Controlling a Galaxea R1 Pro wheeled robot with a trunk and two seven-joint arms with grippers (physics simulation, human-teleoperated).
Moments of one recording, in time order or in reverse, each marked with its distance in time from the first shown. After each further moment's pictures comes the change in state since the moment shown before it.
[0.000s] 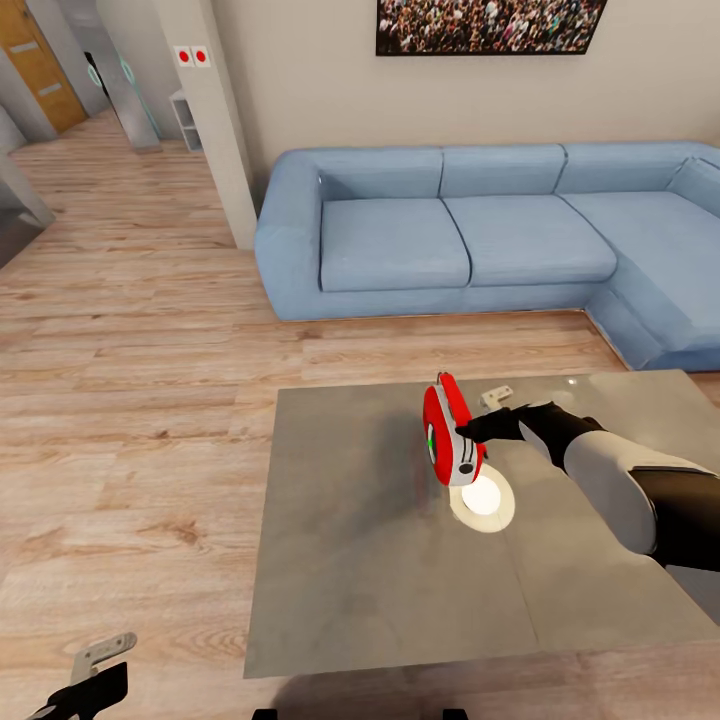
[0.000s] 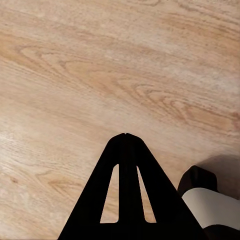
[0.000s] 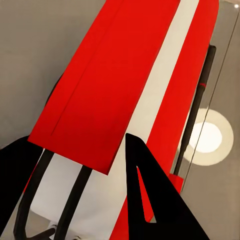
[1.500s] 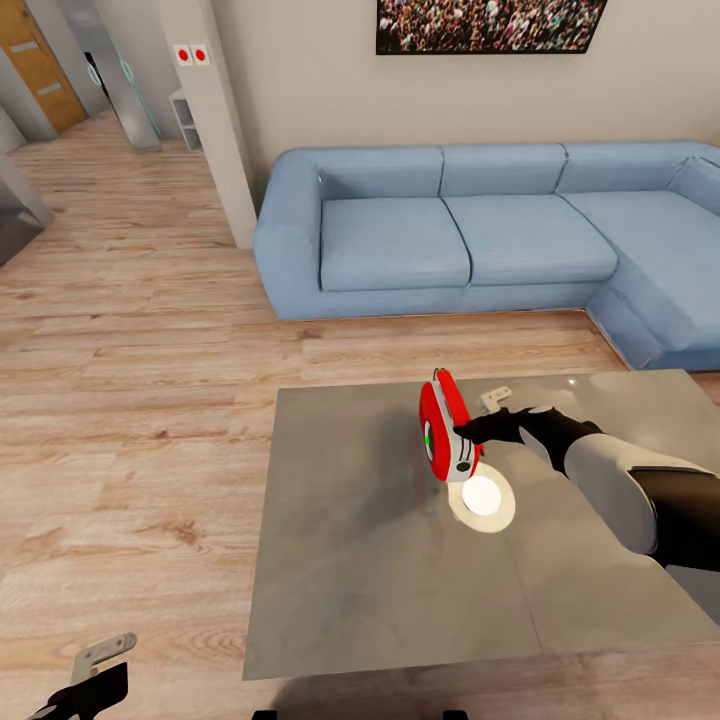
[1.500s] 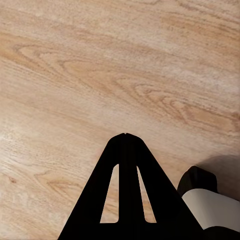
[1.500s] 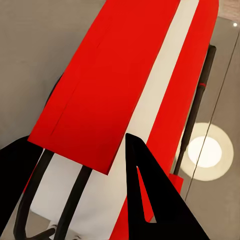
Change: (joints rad) left arm 0.000 -0.001 0.001 0.000 0.000 0.004 0.000; right arm 0.001 -0.002 0.000 0.037 -0.003 -0.103 -0.001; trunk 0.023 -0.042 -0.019
